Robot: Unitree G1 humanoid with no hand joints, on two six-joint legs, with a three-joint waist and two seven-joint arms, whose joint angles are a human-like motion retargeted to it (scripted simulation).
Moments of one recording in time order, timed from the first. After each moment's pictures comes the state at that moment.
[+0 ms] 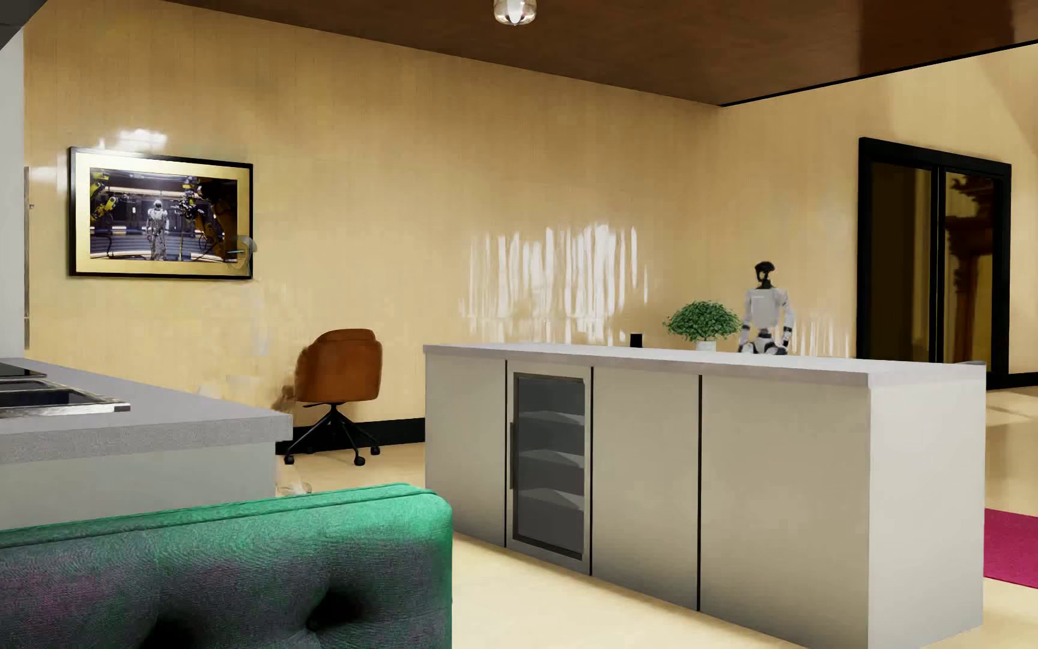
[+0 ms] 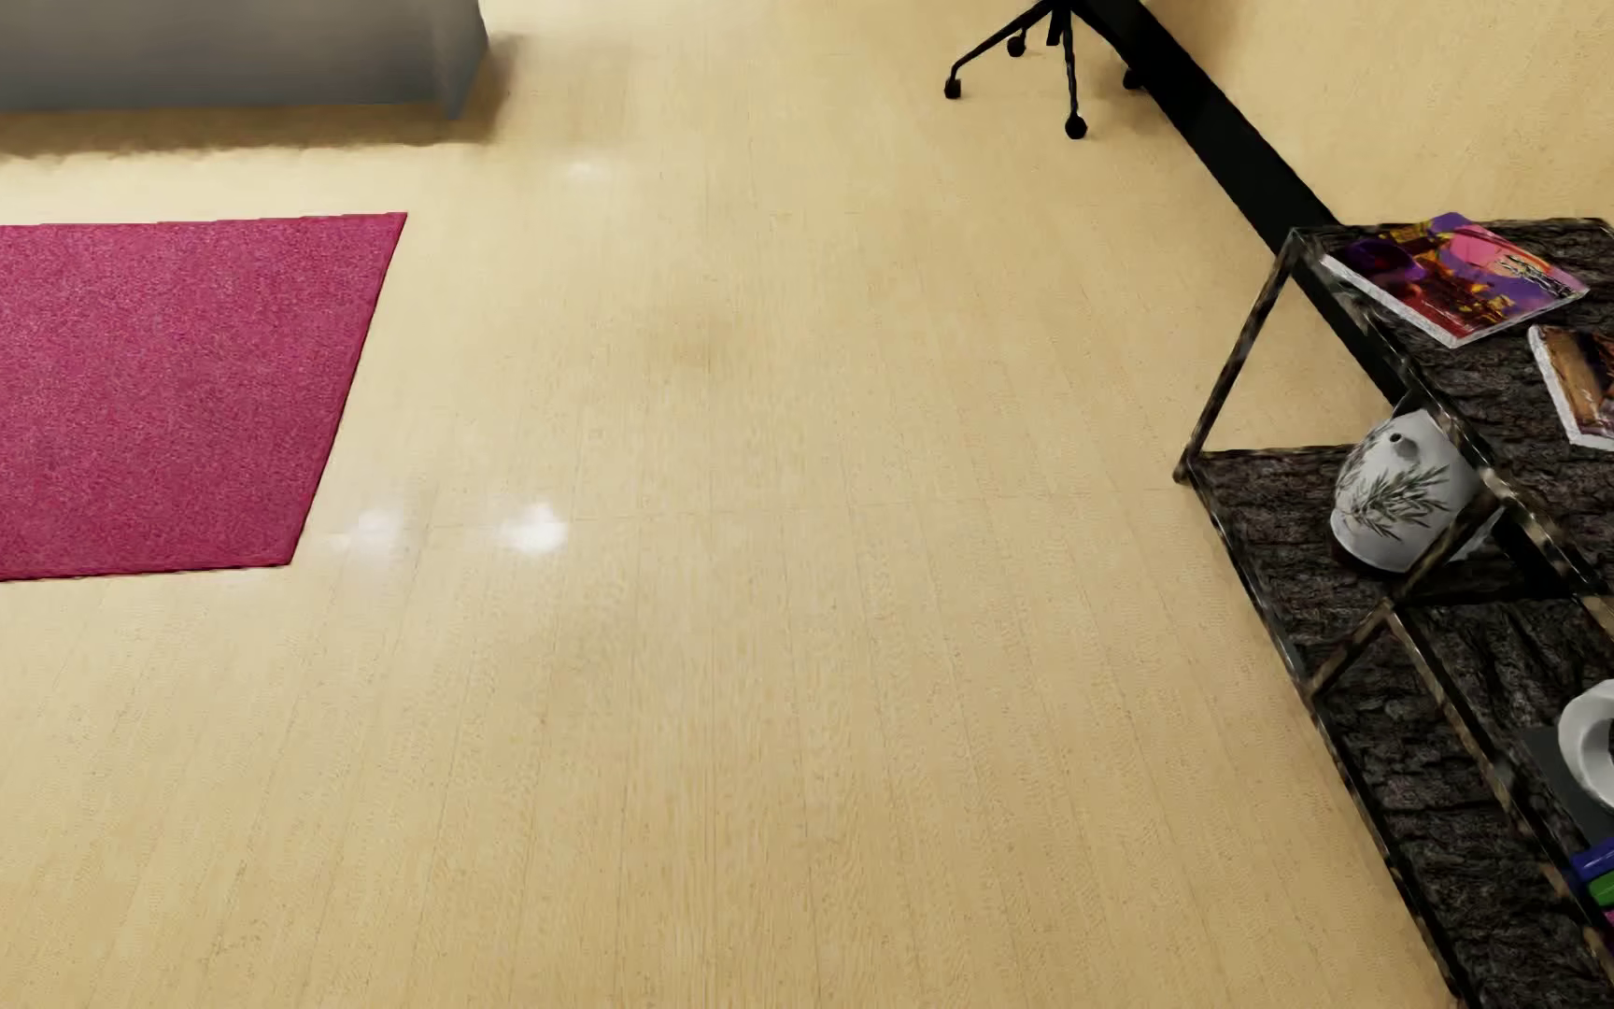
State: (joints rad) body 0.05 -0.07 0.00 0.05 0.16 0.04 0.00 0.00 0.01 0.22 0.45 0.23 0.21 -0.04 -0.15 0.33 -0.35 0.00 0.00 -0.50 0.63 0.91 0.87 0.00 0.00 0.00 0.00 0.00 0.00
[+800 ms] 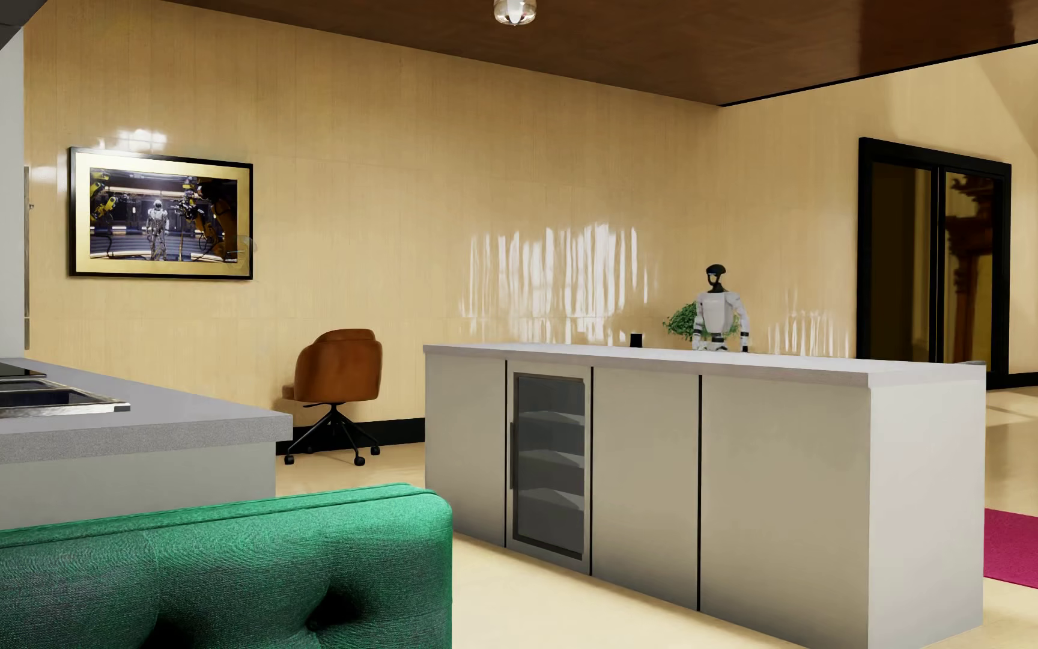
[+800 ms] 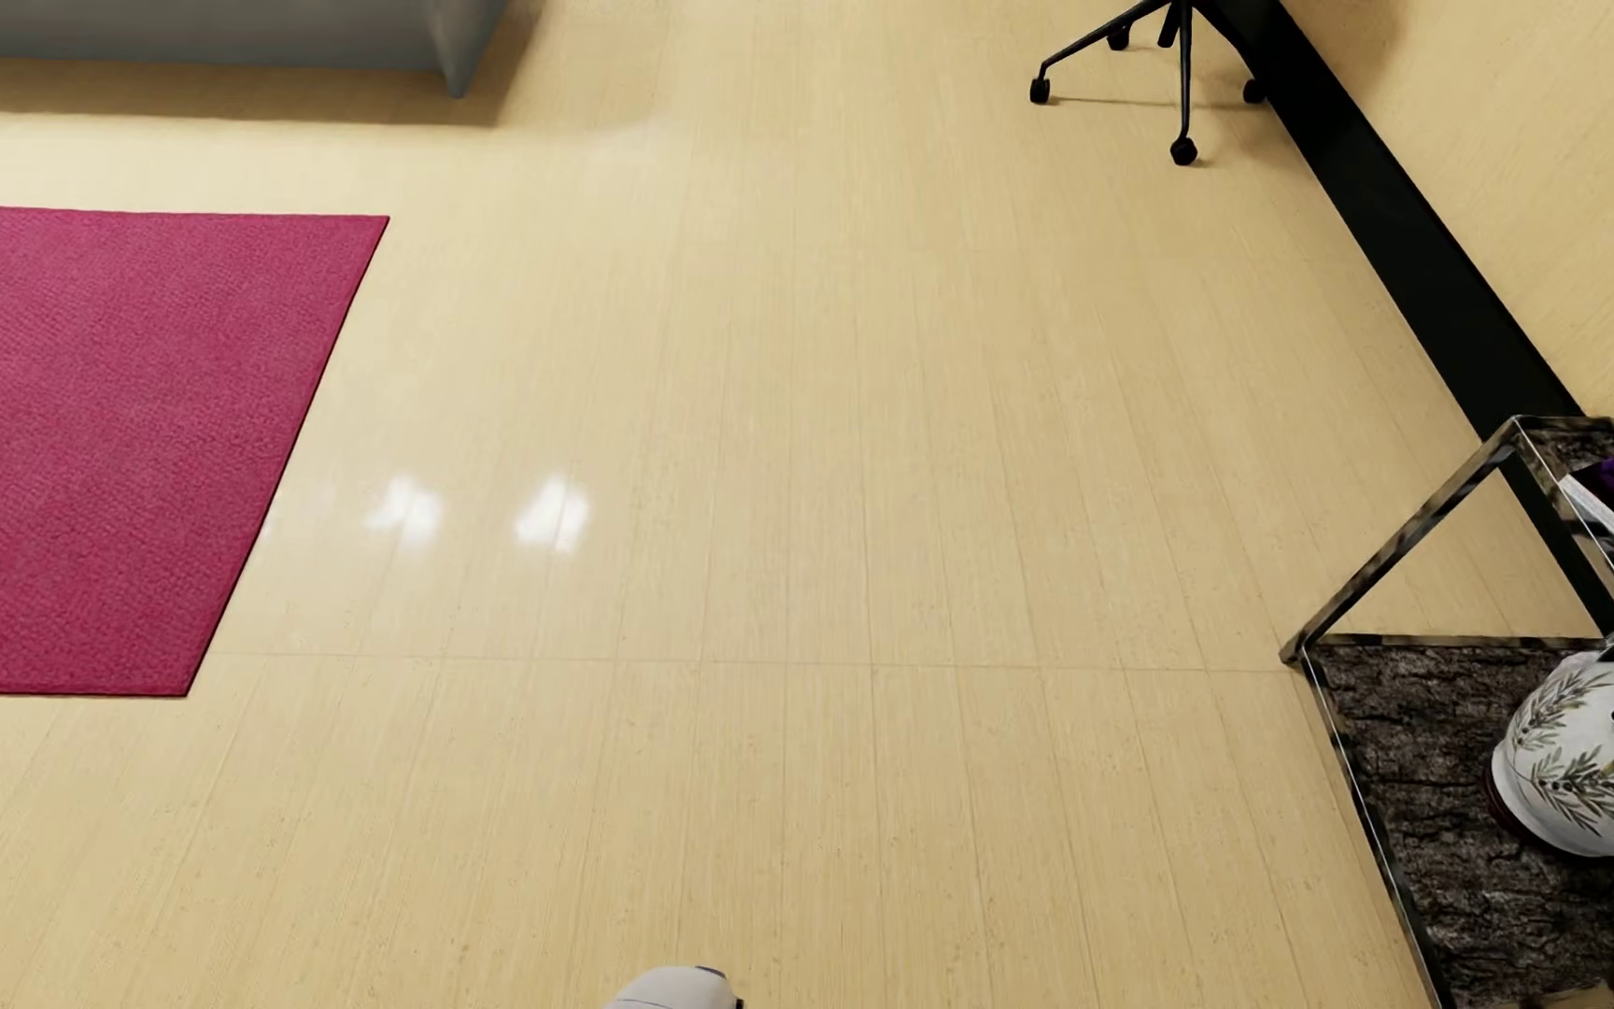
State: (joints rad) body -0.42 0.04 0.23 0.02 0.04 0.01 0.00 0.00 0.11 0.88 1.21 0.30 0.19 -0.33 0.13 0.34 -0.37 0.00 0.00 -0.50 0.70 0.99 0.87 0.00 0.00 0.00 0.00 0.00 0.00
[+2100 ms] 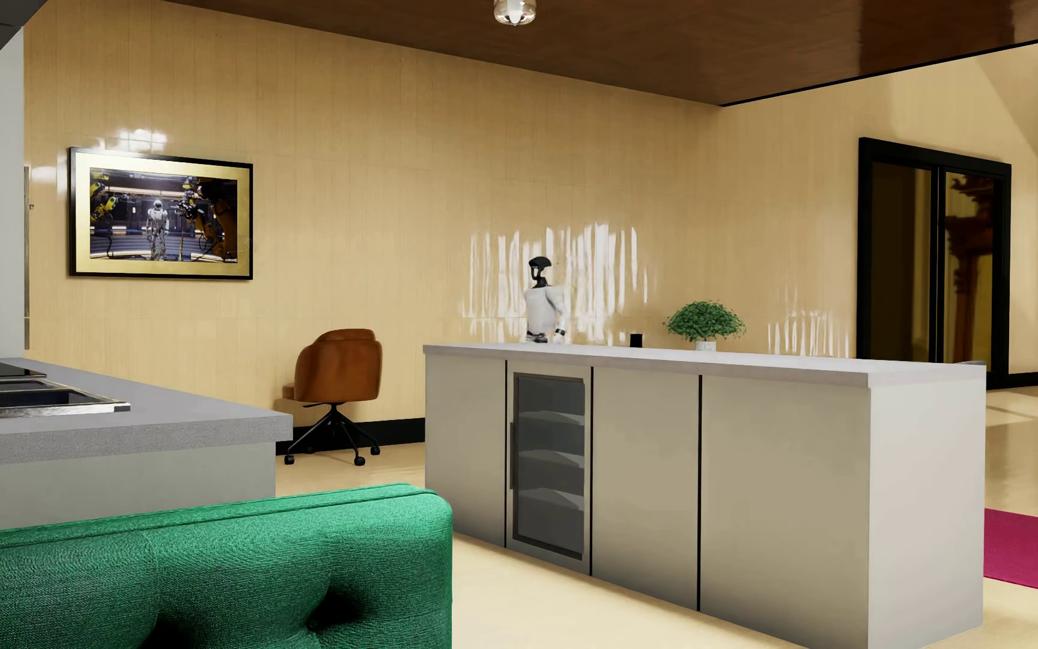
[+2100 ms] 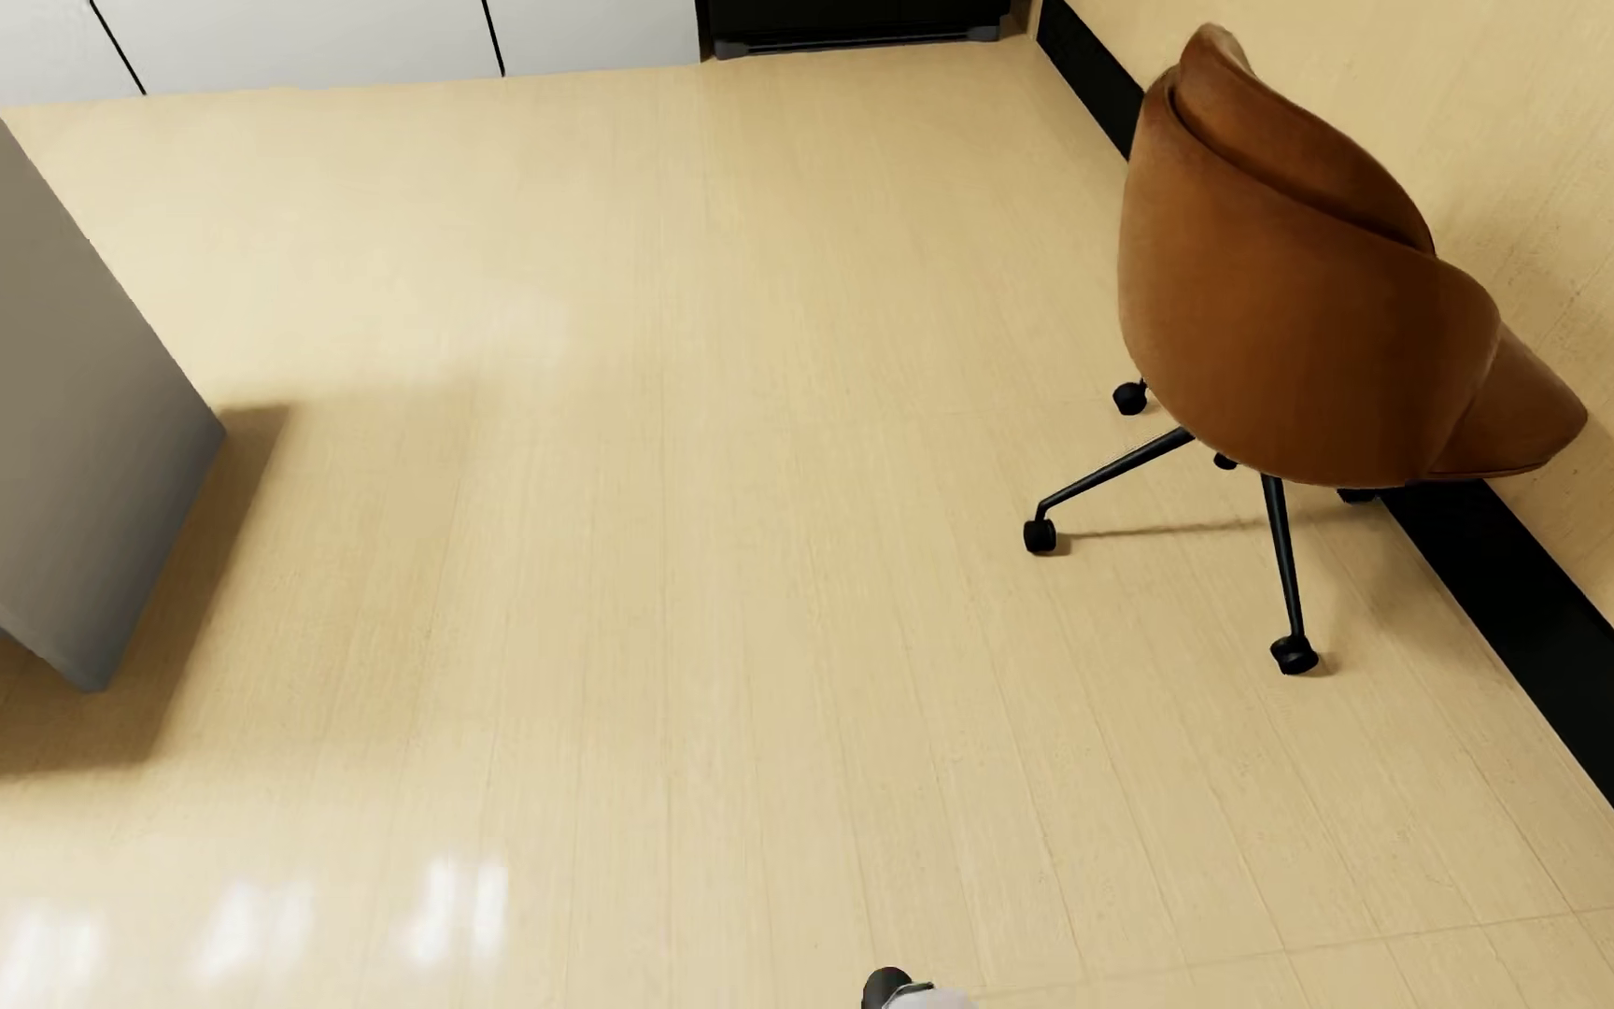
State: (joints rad) body 0.26 -0.46 -0.11 0.01 0.05 0.08 0.00 0.00 0.08 0.52 0.48 0.25 0.33 -0.38 -0.13 0.38 -0.35 0.00 0.00 -0.35 0.61 0.69 0.91 0.00 0.00 0.00 0.00 0.00 0.00
